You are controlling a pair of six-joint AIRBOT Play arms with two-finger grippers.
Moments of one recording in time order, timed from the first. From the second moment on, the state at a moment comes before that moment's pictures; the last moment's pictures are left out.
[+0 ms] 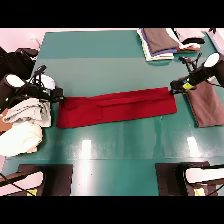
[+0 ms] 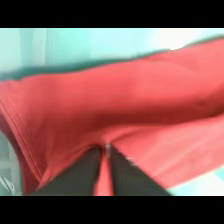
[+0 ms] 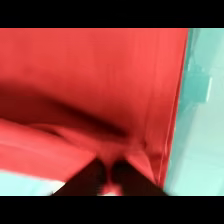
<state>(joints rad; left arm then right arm) 0.08 -1.28 1.04 1.01 -1.00 -1.36 -0.13 -1.55 1.45 -1.28 1.37 1.36</state>
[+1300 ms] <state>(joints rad) -0.39 -1.52 1.22 0.84 -0.77 -1.48 -0.29 -1.67 1.41 -0.86 1.42 1.12</state>
